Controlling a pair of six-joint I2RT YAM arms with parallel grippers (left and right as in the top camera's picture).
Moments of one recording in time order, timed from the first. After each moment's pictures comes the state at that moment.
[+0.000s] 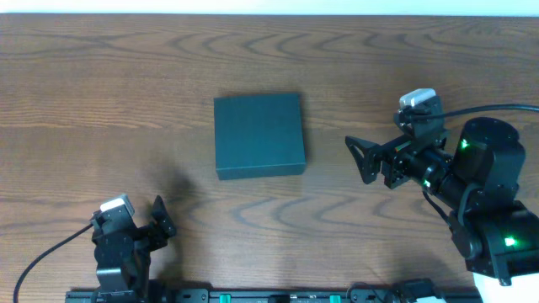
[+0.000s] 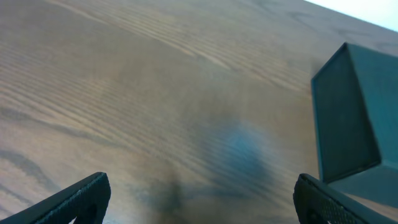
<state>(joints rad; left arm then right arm) 0.05 0.01 0.27 -0.78 -0.12 -0.28 0.16 0.92 1.13 -0.75 -0.40 -0.01</state>
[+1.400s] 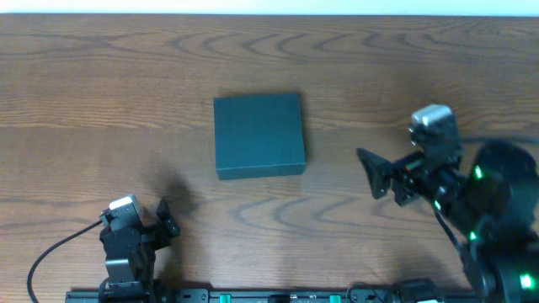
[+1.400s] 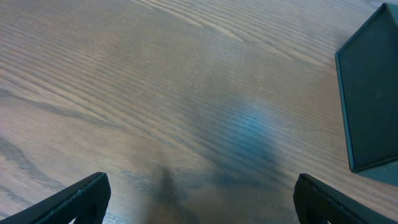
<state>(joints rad) 0.05 0.01 0.17 -0.74 -0.13 -0.27 0.16 0.78 1.12 -0.82 -0.29 -0.05</state>
